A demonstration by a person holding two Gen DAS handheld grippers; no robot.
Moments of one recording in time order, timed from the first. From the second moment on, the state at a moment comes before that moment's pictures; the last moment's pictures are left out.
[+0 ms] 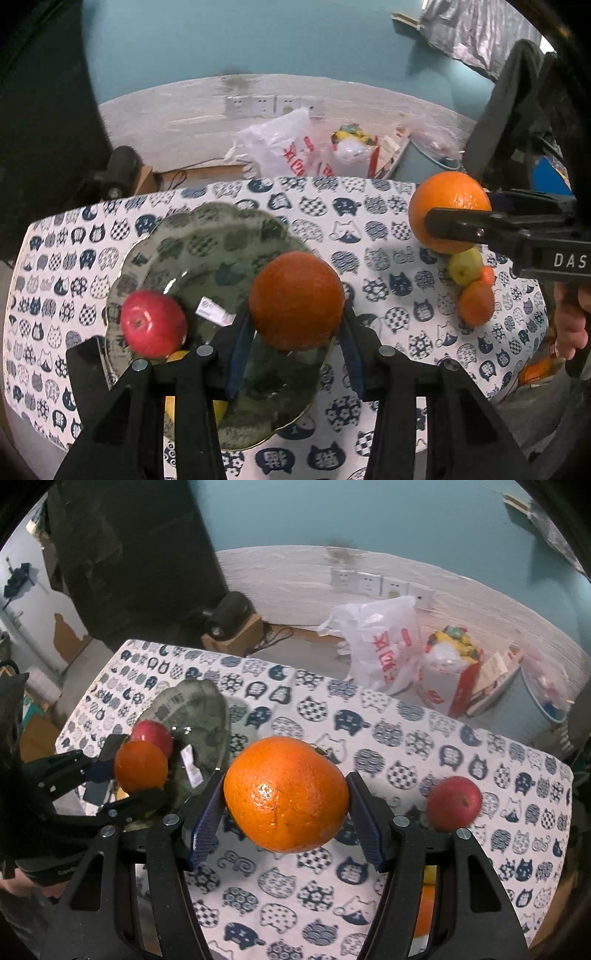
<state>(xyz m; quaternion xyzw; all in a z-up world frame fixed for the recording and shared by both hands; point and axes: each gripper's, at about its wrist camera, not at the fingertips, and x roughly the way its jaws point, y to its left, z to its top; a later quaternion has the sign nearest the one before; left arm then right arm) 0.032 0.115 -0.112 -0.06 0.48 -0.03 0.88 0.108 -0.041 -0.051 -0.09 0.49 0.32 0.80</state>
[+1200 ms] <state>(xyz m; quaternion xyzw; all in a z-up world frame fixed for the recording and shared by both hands) 0.026 0.155 -0.173 -0.13 0.55 0.00 0.83 0.103 0.040 -0.091 -0.11 0.52 0.37 0.76</state>
